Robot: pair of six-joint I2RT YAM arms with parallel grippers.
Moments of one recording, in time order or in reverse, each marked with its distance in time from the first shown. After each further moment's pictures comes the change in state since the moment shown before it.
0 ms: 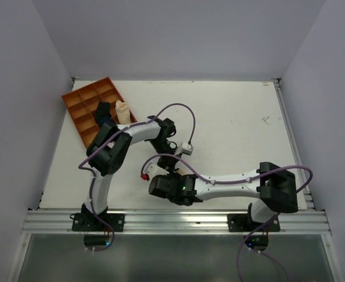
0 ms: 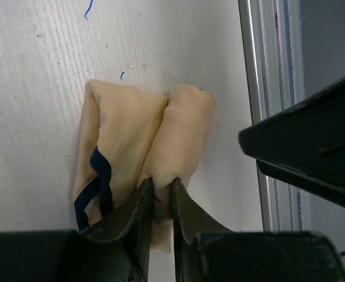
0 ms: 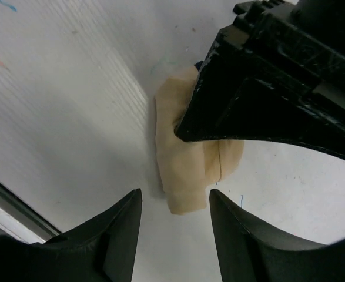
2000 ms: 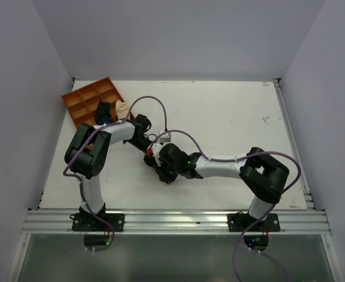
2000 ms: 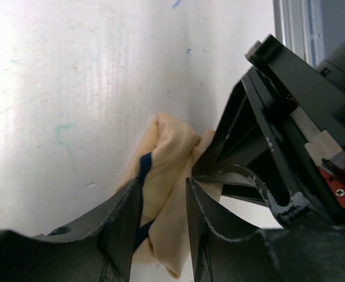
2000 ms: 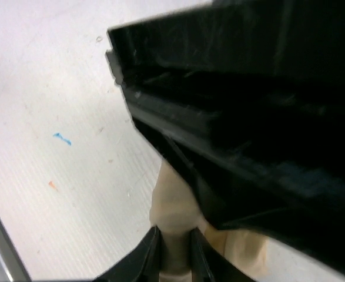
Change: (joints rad) left arm 0.236 -0.160 -0.272 0.298 0.155 -0.063; right arm -0.359 0.157 -0.067 0.392 -0.652 -0.113
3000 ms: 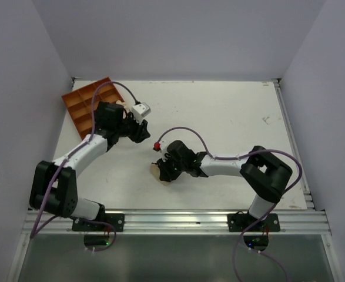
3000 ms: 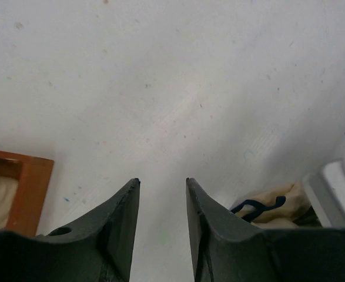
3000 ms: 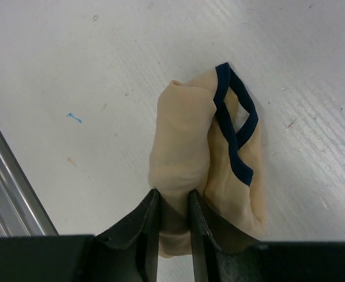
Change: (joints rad) left arm 0.137 -0.481 -0.246 0.618 -0.504 -0.670; right arm -0.073 -0.013 -0.080 0.143 -0.132 0.126
